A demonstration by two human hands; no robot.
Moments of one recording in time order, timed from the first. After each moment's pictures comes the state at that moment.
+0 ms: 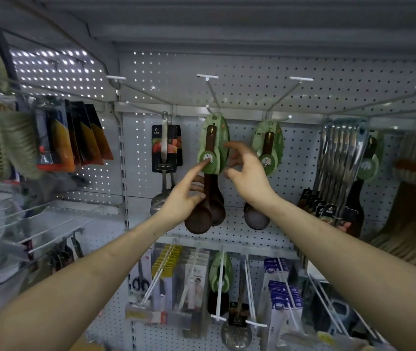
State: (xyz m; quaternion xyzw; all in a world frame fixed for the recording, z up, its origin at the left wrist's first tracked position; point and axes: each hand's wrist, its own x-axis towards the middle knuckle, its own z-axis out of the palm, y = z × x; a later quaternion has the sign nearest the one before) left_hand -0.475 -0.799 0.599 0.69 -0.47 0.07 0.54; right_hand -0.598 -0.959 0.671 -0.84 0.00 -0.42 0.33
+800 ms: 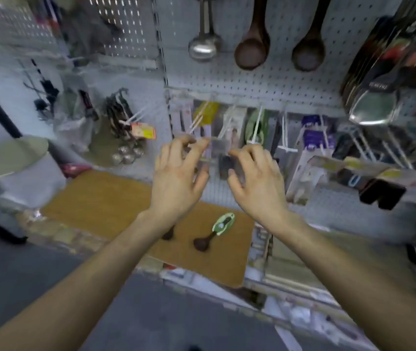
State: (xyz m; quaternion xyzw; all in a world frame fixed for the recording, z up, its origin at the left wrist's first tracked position) left_hand -0.699 -0.629 0.397 0.86 -0.34 0.30 0.25; right_hand -0.777 -0.816 0.392 -0.93 0.02 -0.34 0.13
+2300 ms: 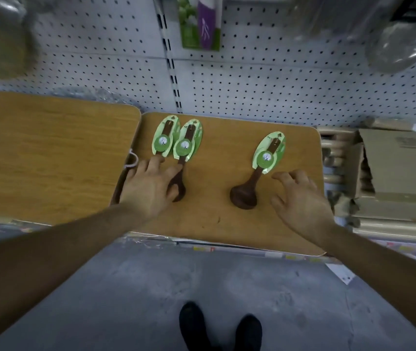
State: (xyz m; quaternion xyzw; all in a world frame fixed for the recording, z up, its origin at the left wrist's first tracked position) left_hand -0.430 -0.514 -0.086 0.92 -0.37 -0.08 -0.03; right_hand -0.642 -0.777 -0.072 -0.94 0.30 0.10 0.14
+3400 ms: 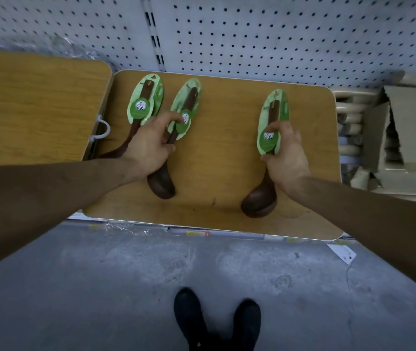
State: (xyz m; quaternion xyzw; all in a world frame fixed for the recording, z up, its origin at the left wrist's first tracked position) left_hand -0.382 -0.563 -0.173 0.89 -0.30 -0.20 0.29; right_hand -0.585 -0.792 -0.168 -0.82 0.40 -0.08 0.41
